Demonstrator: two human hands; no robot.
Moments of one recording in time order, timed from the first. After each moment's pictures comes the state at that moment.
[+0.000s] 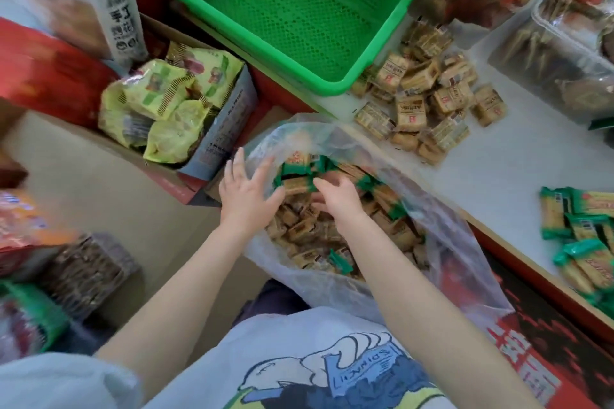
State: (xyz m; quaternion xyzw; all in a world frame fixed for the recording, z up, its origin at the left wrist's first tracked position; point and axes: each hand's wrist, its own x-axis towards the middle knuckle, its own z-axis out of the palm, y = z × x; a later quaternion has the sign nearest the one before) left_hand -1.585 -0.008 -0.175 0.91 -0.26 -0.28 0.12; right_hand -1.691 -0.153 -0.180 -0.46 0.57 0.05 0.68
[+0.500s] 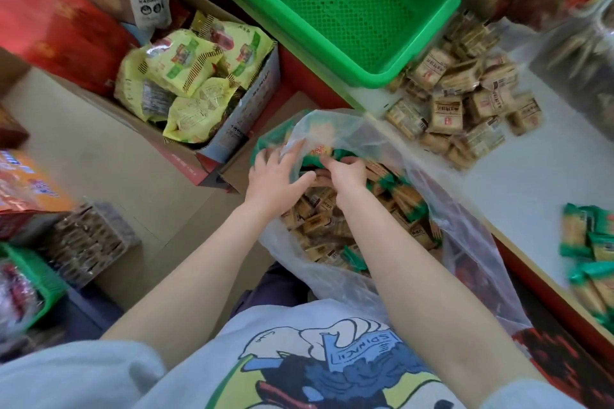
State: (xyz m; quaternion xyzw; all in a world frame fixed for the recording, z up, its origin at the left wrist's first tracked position) left_hand -1.568 -0.015 -0.186 0.88 -0.26 -0.36 0.14; right_hand -1.638 -0.145 -0.220 -0.43 0.64 0.00 0.64
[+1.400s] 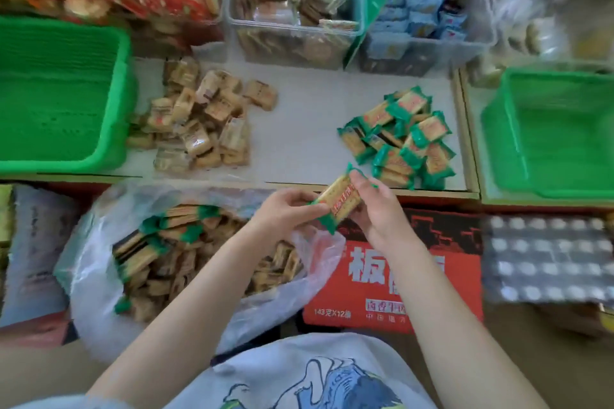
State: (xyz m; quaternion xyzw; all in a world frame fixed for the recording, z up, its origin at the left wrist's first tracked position) left_hand -1.828 -0.214 -0.084 0.59 -0.27 -0.69 0.32; right_hand -2.002 -0.259 -0.078 -0.28 0.55 -0.33 0.72
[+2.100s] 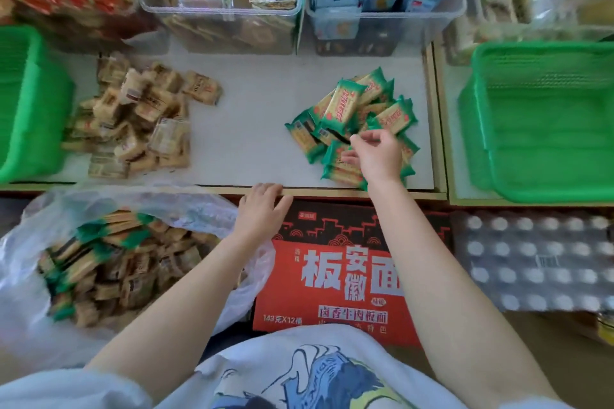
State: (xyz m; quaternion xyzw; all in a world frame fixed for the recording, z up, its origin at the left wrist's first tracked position) left_hand -1.929 -0.277 -0.187 0.76 -0.54 -0.36 0.02; right_hand -2.114 -0.392 -0.123 -0.34 0.70 -0.33 0.54
